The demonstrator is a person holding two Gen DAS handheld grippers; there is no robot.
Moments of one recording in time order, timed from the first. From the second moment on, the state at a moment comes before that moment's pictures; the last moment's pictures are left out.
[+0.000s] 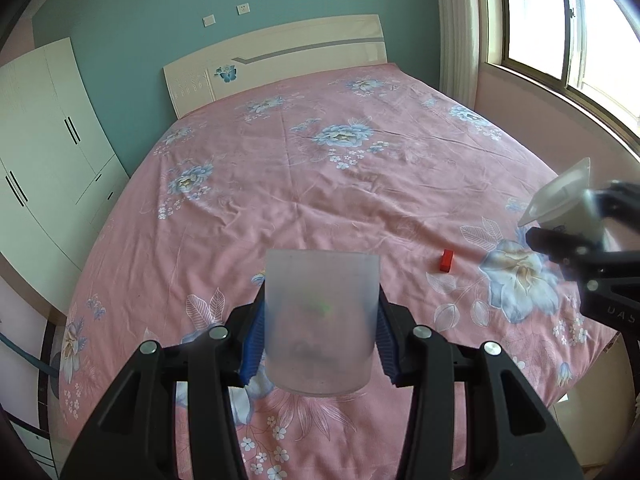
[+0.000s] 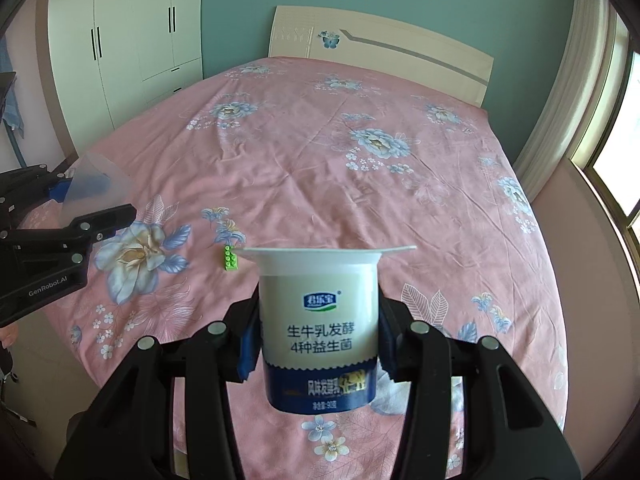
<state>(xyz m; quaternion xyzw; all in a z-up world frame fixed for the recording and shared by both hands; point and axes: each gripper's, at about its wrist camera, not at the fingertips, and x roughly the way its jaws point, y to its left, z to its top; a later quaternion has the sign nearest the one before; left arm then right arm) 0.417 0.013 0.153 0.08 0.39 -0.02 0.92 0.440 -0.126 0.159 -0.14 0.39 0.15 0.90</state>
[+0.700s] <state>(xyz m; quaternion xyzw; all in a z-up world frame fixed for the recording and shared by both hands) 0.239 0.013 0.232 0.11 0.31 -0.02 0.94 0.241 -0.146 0.257 -0.16 0.31 0.16 0.92</state>
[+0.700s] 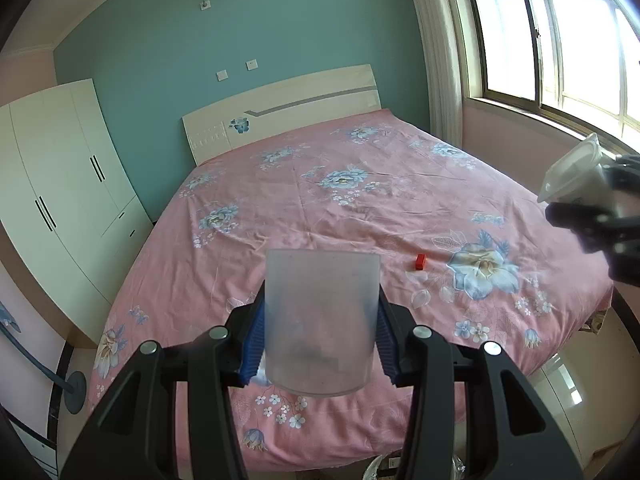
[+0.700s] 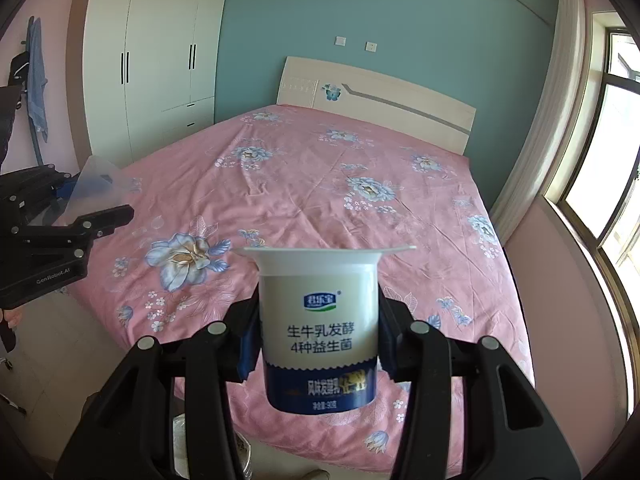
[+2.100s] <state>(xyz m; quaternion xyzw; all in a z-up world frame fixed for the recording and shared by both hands) 0.166 0.021 -0.051 0.13 0.53 -0.09 0.84 0.163 -0.142 0.010 -0.16 0.48 0.26 0.82</state>
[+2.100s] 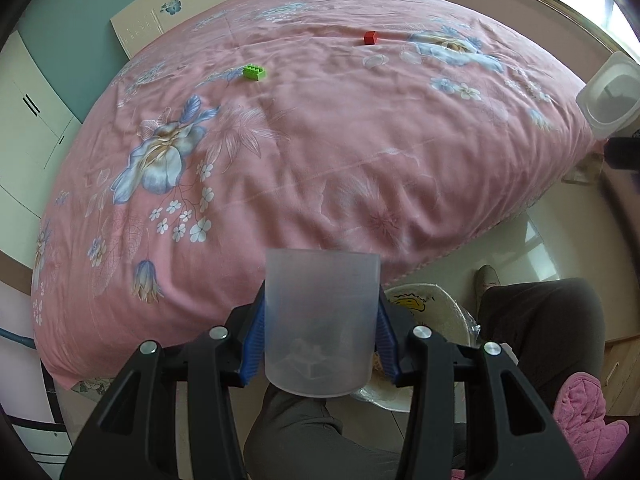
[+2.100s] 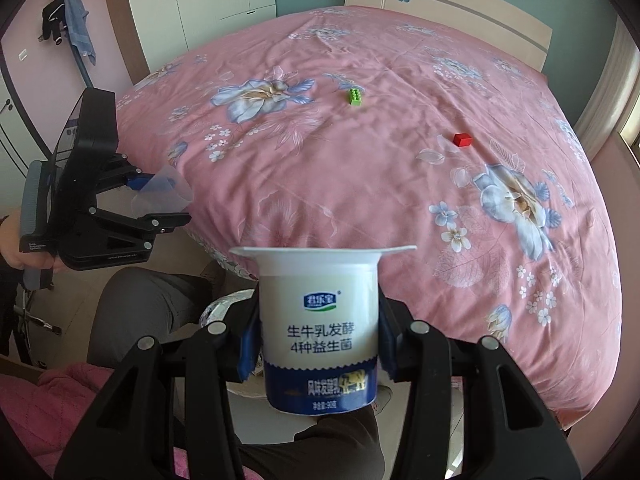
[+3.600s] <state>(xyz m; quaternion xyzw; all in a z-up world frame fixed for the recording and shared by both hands) 0.165 -0.009 -0.343 -0.03 0.74 -0.10 0.66 0.142 -0.092 -0.349 -0.08 0.72 0.27 0.63</state>
